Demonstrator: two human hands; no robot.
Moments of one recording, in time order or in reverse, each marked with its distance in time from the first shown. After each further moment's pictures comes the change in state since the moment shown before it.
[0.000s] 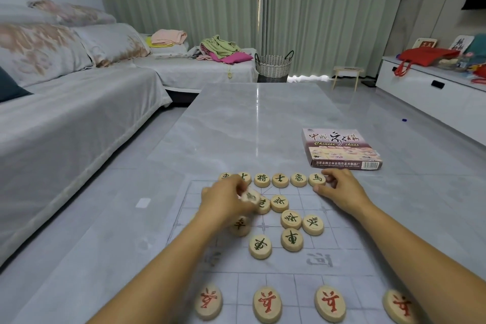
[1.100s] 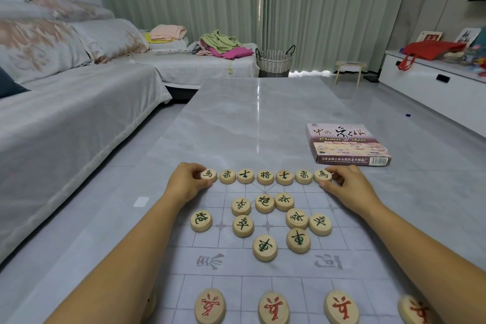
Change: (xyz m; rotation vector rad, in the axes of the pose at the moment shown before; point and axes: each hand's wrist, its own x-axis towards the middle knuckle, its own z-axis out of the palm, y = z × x) left_hand 0.064 -0.089 -0.019 -0.127 0.152 -0.136; right_hand 0.001 0.002 0.006 -0.043 0.049 -0.037
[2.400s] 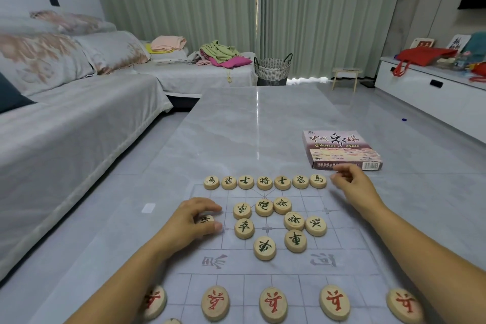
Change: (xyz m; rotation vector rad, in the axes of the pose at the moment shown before) left_hand -0.075 -0.012 -0.014 -0.135 -0.321 0.177; right_hand -0.008 -0.008 -0.015 0.480 0.090 0.127
